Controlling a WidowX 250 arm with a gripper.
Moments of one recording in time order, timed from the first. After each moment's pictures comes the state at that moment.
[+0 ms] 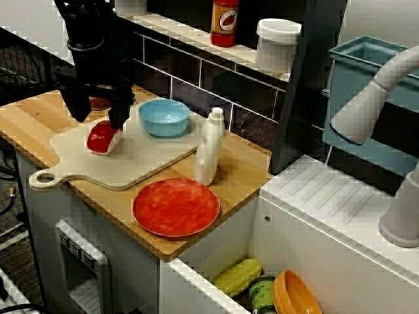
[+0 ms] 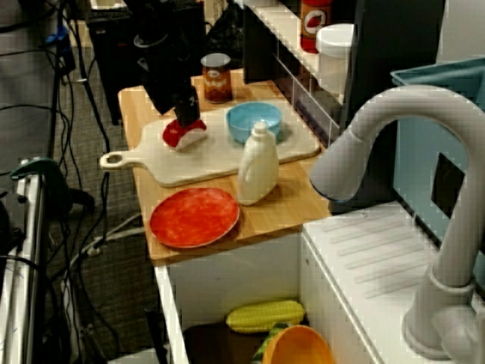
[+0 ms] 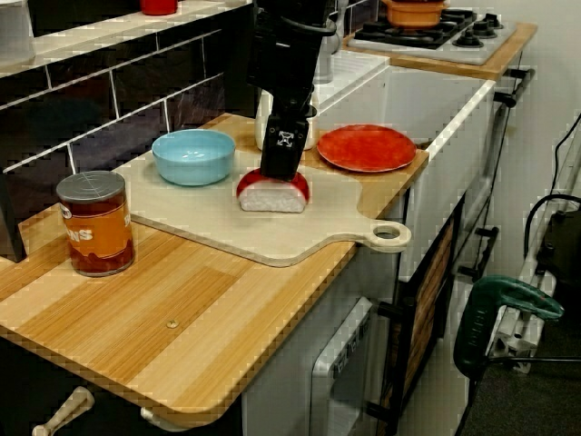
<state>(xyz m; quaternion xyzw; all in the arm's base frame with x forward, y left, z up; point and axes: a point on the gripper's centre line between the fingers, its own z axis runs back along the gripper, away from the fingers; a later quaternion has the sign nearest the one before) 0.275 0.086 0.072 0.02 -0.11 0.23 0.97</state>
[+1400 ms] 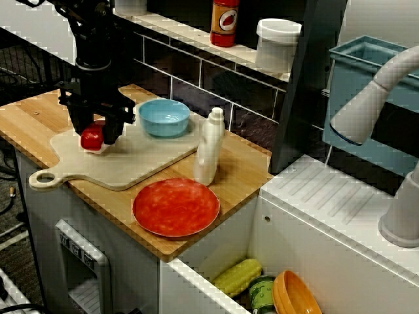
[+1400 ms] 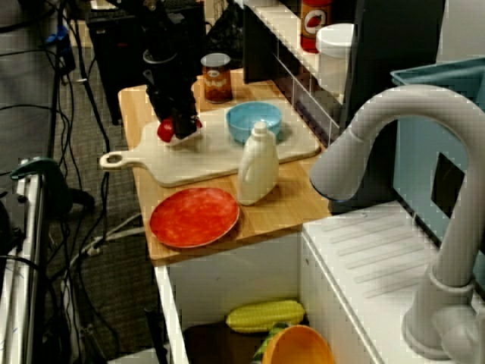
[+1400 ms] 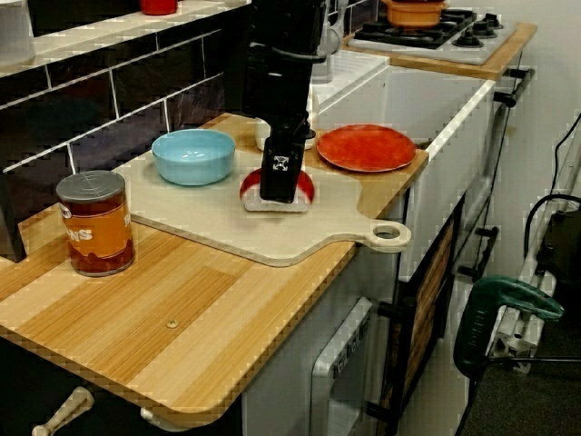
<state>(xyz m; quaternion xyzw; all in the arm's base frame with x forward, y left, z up) 0.273 0.089 0.053 0.05 -0.07 0.22 0.97</state>
